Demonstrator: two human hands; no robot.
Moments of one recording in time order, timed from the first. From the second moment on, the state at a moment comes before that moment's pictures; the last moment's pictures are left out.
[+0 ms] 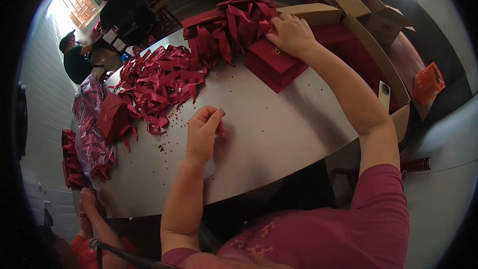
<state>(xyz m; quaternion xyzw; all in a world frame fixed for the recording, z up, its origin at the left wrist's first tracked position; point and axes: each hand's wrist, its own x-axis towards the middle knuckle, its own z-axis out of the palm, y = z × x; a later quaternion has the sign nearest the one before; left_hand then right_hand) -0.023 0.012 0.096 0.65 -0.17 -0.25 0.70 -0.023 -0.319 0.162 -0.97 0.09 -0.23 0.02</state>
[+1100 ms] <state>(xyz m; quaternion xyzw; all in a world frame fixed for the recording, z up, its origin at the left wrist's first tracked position) -0.032 0.001 0.083 0.66 -0.21 -0.28 0.67 -0.131 -0.237 0.127 -0.94 0.21 -0.28 0.03</state>
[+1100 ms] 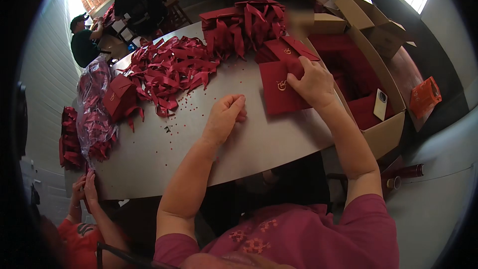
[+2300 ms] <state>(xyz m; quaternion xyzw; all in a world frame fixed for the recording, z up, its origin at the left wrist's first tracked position) -0.019 0.013 0.086 0.94 -0.16 -0.02 0.31 -0.028 -0.196 0.239 -0.59 -0.07 -0.34 0.72</state>
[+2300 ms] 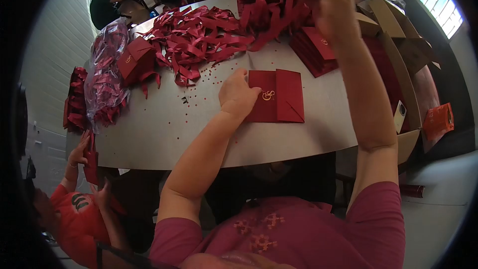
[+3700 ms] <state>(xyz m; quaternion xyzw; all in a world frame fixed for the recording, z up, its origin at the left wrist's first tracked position) -0.012 0.025 0.091 0.55 0.01 -0.40 0.73 -0.077 -0.168 0.086 -0.78 0.00 -0.03 0.63</state>
